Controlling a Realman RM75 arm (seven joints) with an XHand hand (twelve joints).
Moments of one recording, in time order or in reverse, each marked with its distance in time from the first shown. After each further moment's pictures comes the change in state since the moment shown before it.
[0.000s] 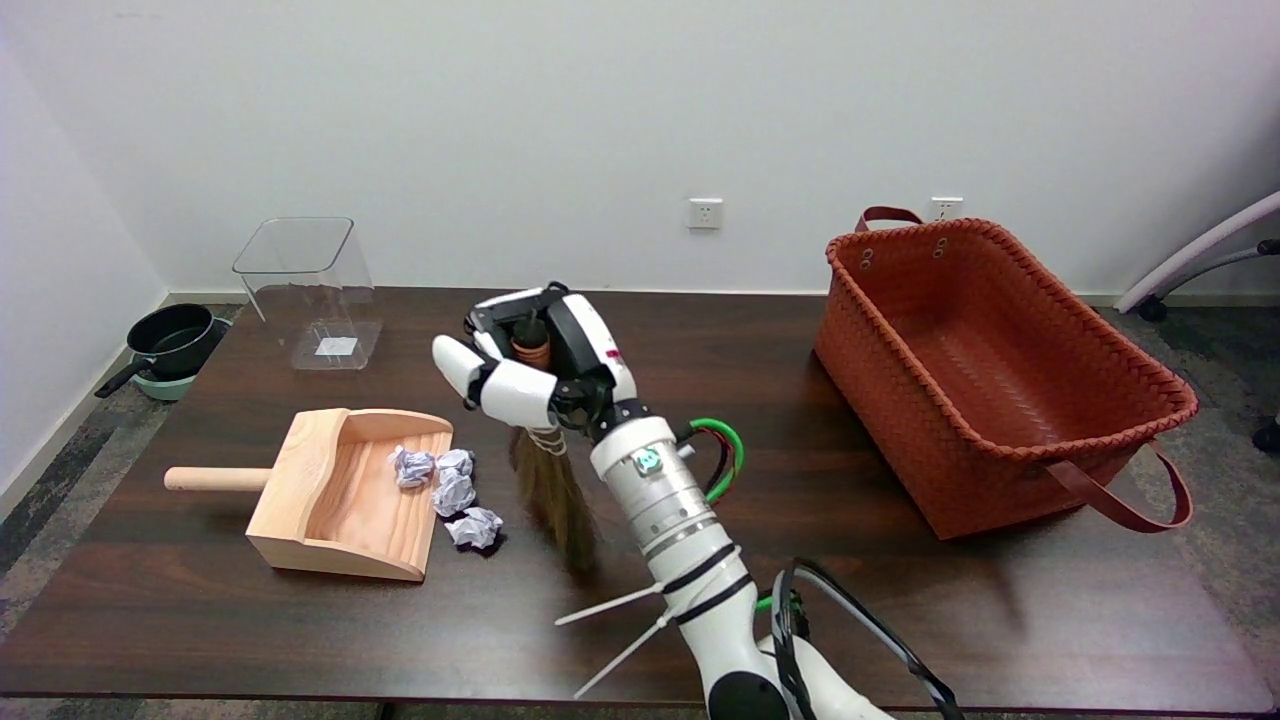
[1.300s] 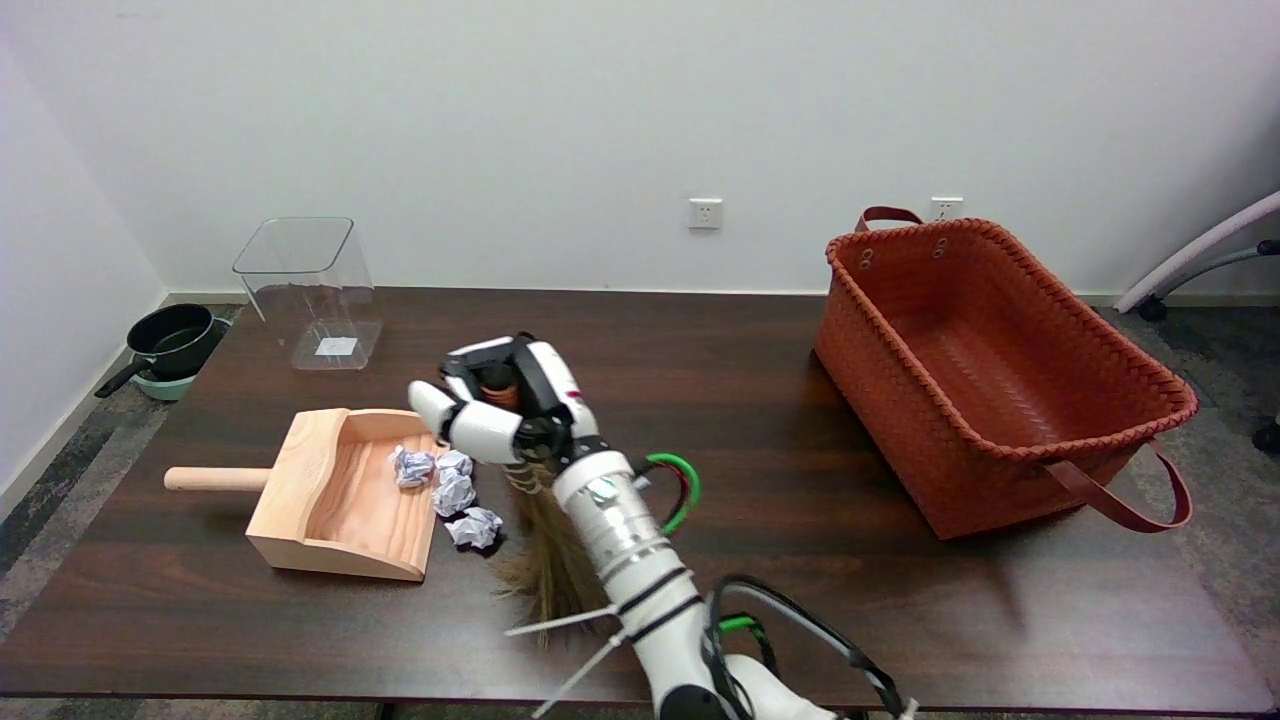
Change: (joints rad) arm 0.106 -0.049 -0.117 0.276 0.122 -0.122 0.001
